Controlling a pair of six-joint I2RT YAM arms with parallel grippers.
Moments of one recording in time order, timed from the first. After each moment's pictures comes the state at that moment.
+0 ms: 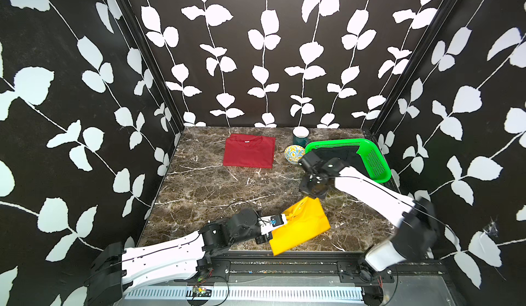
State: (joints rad) left arm -1.19 0.88 0.48 -0.03 -0.02 0.32; right arm 0.68 1.48 1.30 -1.07 0.04 1.06
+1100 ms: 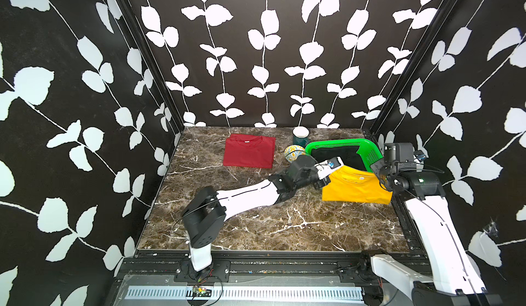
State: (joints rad) left arm -1.05 1.84 1.42 0.22 0.07 0.37; right arm 0.05 1.05 1.26 -1.01 0.32 0.99
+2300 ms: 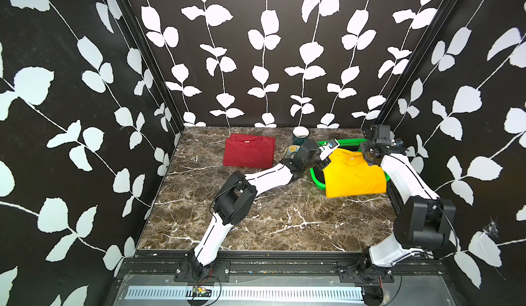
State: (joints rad) left arm -0.90 2.21 1.79 0.19 0.09 0.27; right arm -0.07 1.60 1.35 -0.53 0.20 1.11
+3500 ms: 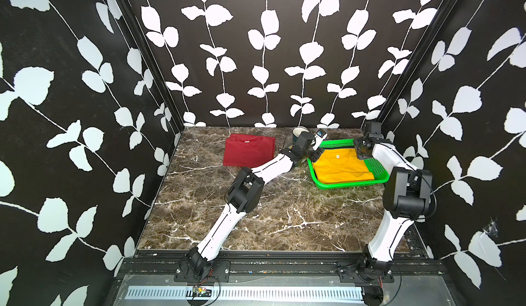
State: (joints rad) left arm -0.80 2.52 2.21 -0.09 0.14 0.09; right arm -0.12 1.93 1.54 -0.46 0.06 1.22
